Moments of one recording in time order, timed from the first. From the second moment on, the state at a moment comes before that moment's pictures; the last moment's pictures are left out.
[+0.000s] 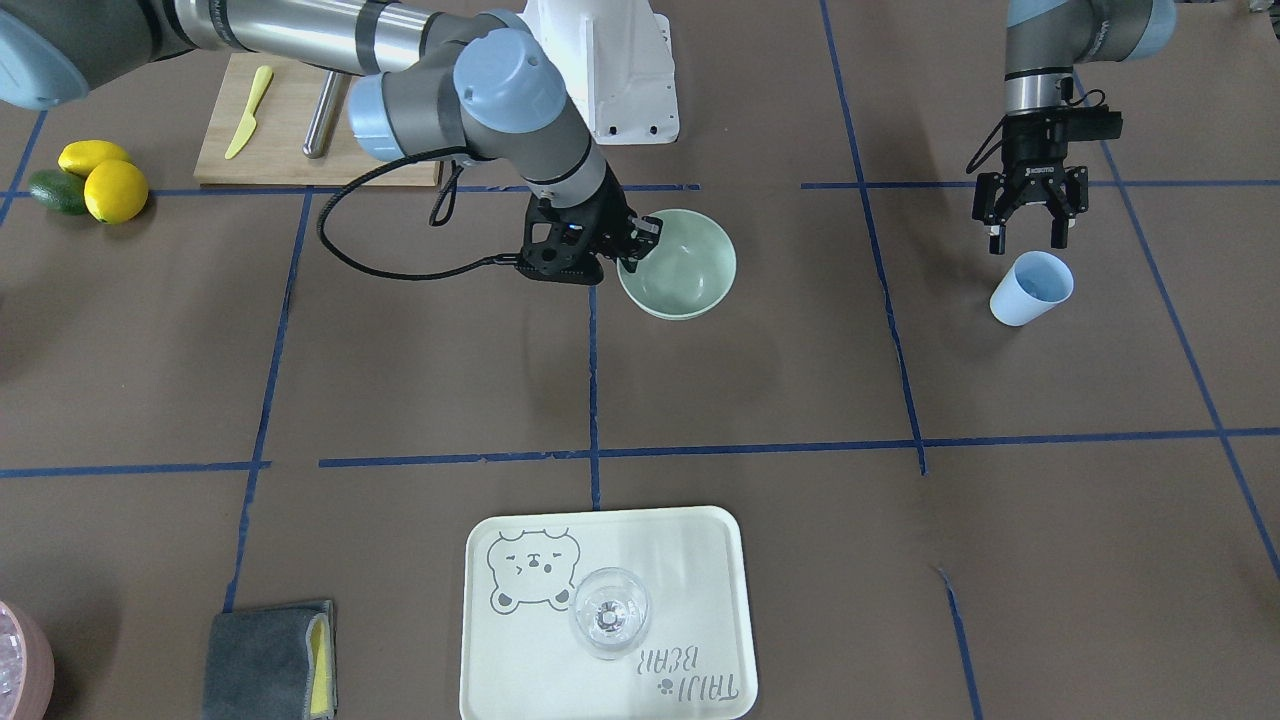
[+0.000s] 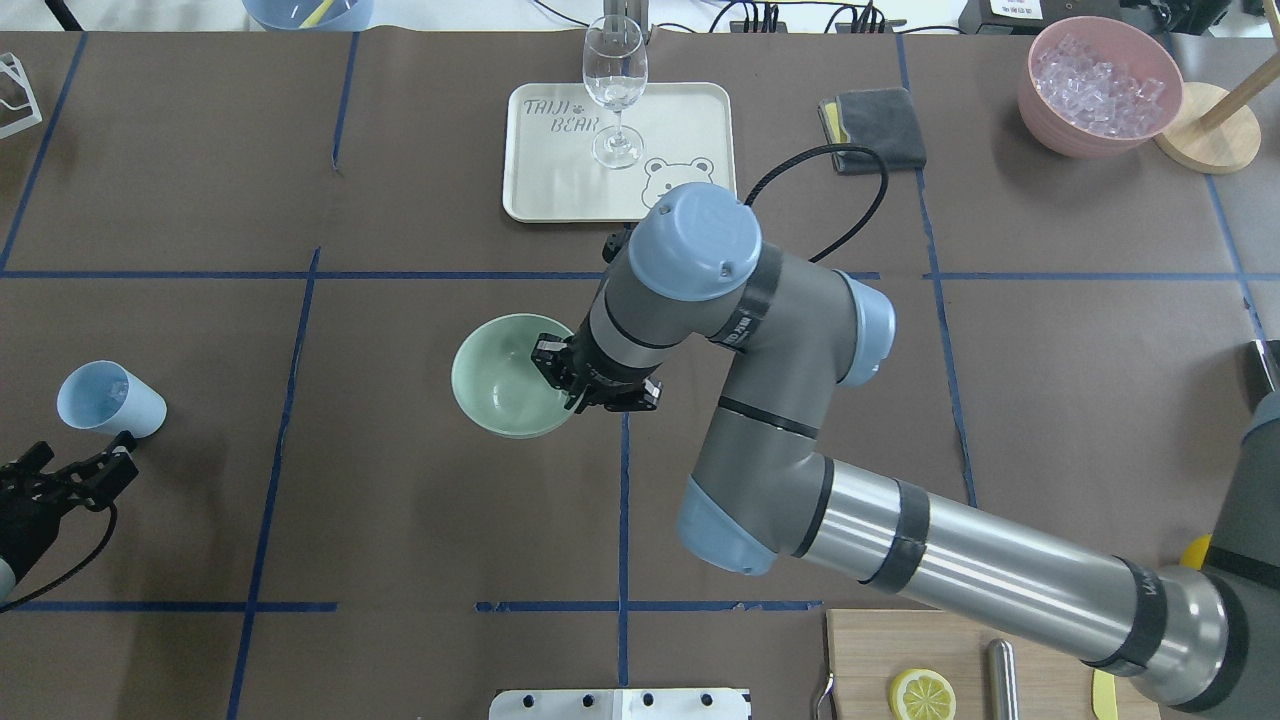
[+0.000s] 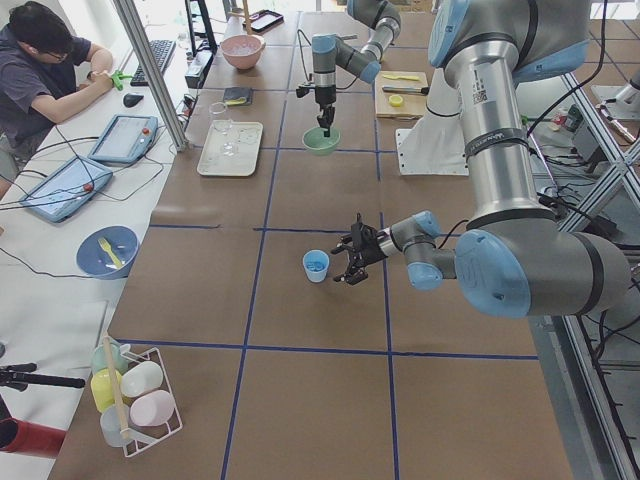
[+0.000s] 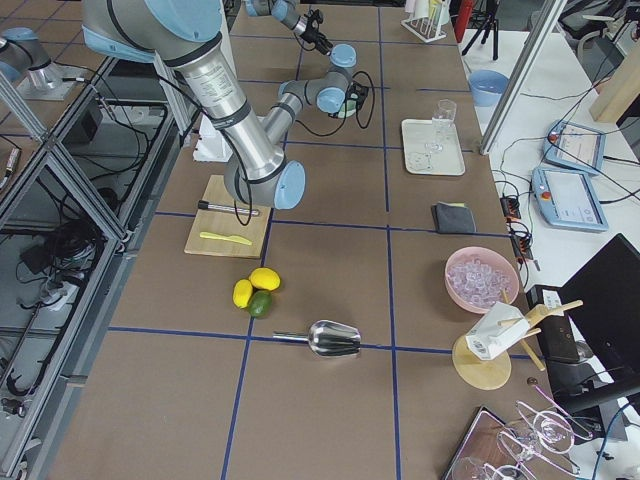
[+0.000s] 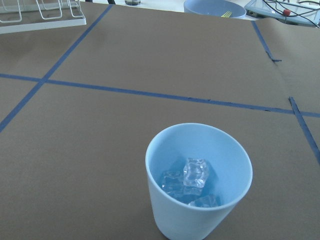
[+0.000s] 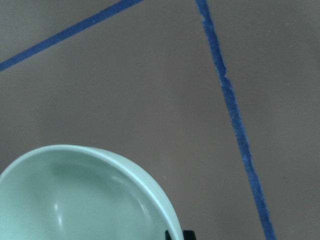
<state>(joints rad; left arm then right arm) -0.13 -1.12 -1.82 -2.56 -0.71 -1.61 0.49 -0.75 1.50 -1.29 2.05 1.65</state>
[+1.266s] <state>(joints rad) -0.13 -1.22 -1.70 -2.55 -0.54 -1.61 0.42 -0.55 1.19 -1.24 1.88 1.65</state>
